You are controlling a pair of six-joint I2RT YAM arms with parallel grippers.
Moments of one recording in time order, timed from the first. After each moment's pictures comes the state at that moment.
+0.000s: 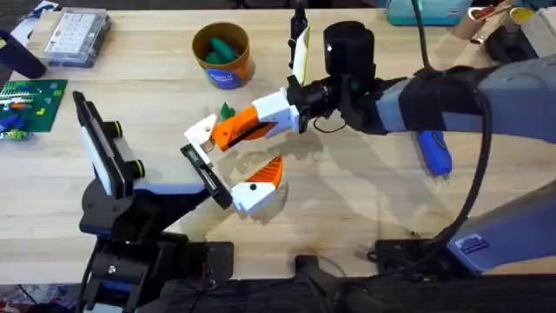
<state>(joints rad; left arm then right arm) -0.15 0.00 0.00 -0.07 0.77 -0.10 0.56 1.77 0.84 0.56 -1.32 1.10</state>
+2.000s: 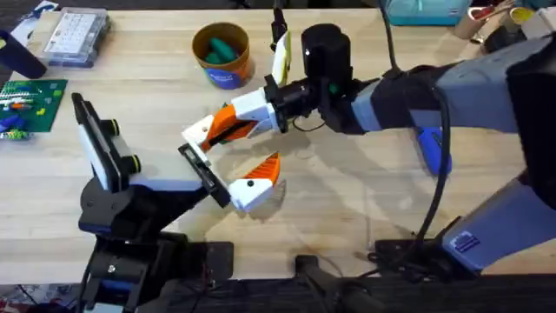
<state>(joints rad) -0.12 0.01 0.00 -0.07 0.78 -0.14 0.63 1.88 0.92 0.67 -1.23 1.25</state>
